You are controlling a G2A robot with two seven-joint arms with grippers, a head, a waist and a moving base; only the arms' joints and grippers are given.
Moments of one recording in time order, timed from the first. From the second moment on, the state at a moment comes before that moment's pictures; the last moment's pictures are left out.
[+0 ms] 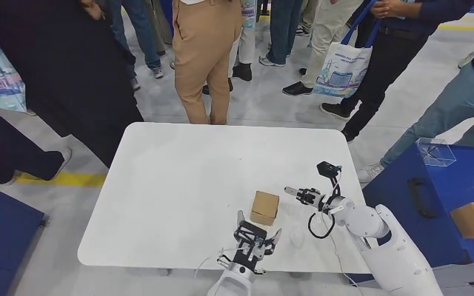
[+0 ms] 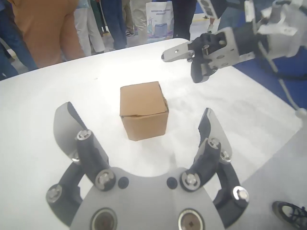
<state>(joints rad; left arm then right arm) 1.38 -1.52 -0.73 -1.46 1.59 0.40 0.07 -1.20 -0.96 1.26 -1.51 -0.28 0.04 0.67</state>
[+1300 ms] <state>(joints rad) 1.17 -1.67 -0.72 -1.06 1.37 0.41 0.22 -1.20 -0.96 1.26 -1.51 -0.28 0.04 0.67</state>
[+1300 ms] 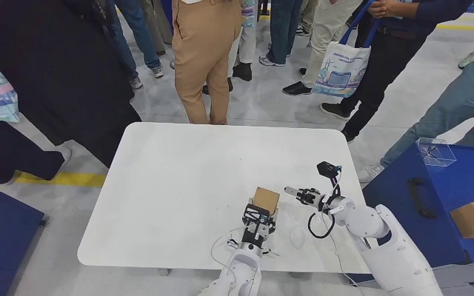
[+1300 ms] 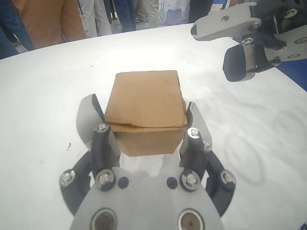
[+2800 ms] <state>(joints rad) 1.30 -1.57 -1.21 -1.35 0.31 -0.05 -0.43 -1.26 -0.95 1.35 -1.56 -0.20 0.02 0.68</state>
